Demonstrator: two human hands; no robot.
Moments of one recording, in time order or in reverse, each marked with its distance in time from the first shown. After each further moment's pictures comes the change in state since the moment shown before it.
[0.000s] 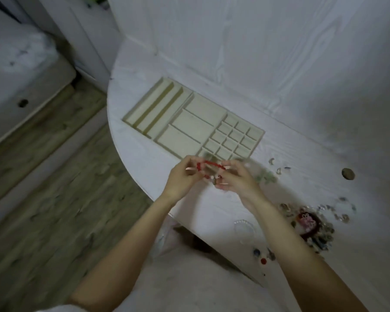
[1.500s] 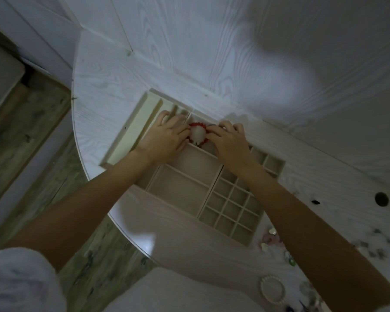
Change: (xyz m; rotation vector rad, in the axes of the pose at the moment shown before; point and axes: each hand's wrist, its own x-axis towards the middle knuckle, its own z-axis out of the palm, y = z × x) left_hand 0.262 0.006 -0.102 1.392 -0.164 1.075; right_hand 0.235 -0.053 0.026 -1.508 0.290 -1.007
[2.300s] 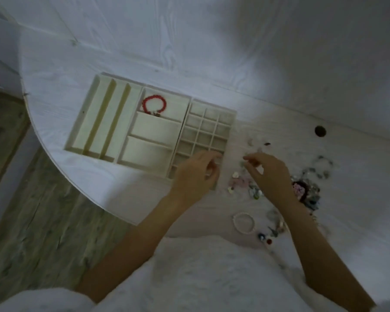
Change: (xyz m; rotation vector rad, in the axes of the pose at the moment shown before) left_hand -0.016 0.224 -0.071 -0.931 0.070 -0.366; right_hand -0.220 -0.015 -0.133 0.311 -0.094 0.731
